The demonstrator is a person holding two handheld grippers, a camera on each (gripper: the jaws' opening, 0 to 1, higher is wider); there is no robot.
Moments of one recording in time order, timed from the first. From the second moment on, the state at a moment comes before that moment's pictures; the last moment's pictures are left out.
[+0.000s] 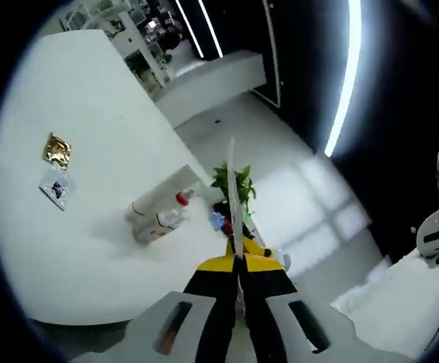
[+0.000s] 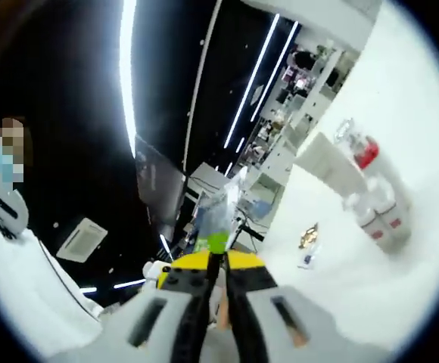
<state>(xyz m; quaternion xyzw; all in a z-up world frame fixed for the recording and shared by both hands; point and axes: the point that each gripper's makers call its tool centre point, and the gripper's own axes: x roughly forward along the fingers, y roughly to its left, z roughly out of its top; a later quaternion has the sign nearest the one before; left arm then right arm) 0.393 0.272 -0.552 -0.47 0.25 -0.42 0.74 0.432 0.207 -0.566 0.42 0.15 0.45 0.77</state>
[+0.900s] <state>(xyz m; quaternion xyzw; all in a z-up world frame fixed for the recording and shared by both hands) 0.441 0.293 -0.654 -0.45 0.35 -0.31 0.76 0.518 0.237 -0.652 -0.01 0.23 0.36 0.90</state>
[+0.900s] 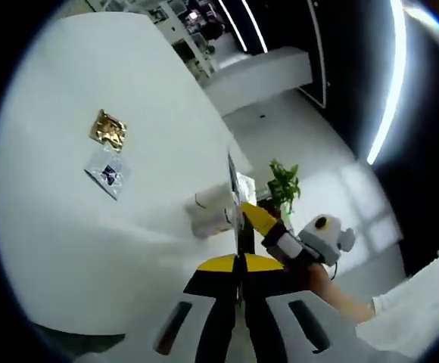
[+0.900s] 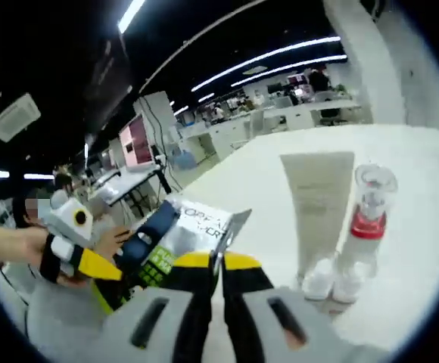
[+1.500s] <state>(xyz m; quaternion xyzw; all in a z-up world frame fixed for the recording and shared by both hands) 0.483 0.290 -0.738 -0.38 0.42 -0.25 0.79 0.556 0.242 -0.719 -0.34 0.21 0.32 0.86</state>
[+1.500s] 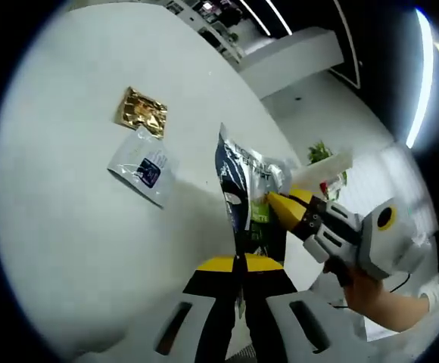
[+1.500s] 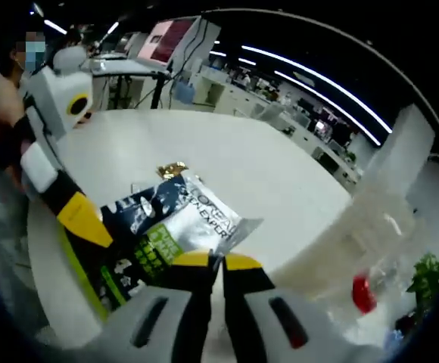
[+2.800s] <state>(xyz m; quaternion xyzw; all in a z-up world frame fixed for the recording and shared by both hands) 0.512 0.286 -0.769 -0.31 0.44 -0.23 0.81 0.513 0.237 -0.767 -0.25 0.32 0.36 0.84</state>
